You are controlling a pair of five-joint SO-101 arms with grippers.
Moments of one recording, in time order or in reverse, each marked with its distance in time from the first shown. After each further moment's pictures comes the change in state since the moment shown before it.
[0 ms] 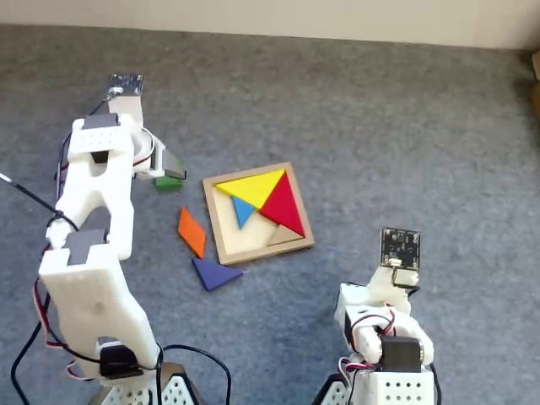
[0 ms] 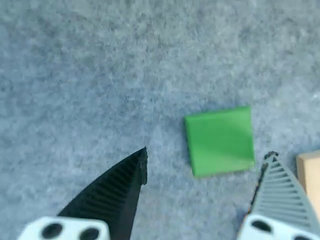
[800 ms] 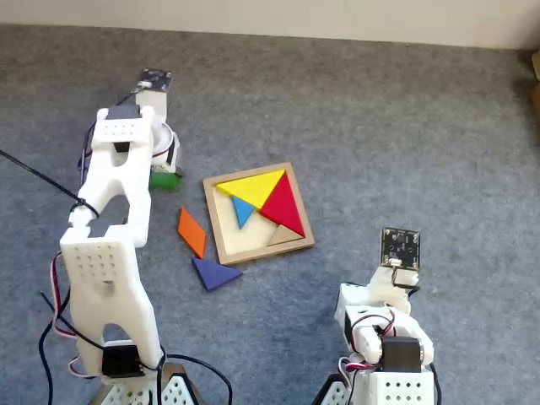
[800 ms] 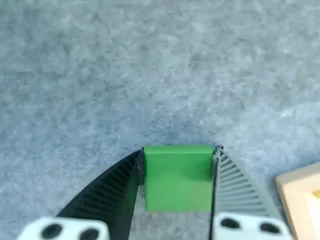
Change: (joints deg) left arm 3.7 12.7 -14.7 4.7 -5.5; right arm 0.0 0.0 0.0 0.0 0.0
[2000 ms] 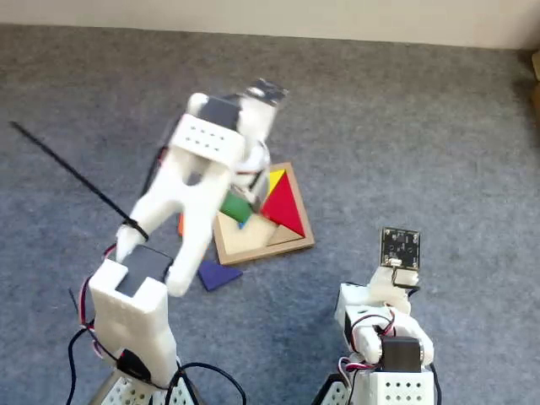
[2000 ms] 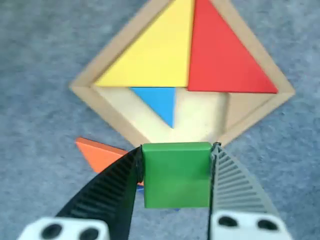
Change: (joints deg) left arm 28.7 -21.5 6.2 23.6 7.3; right arm 0.0 0.0 0.0 0.0 0.0
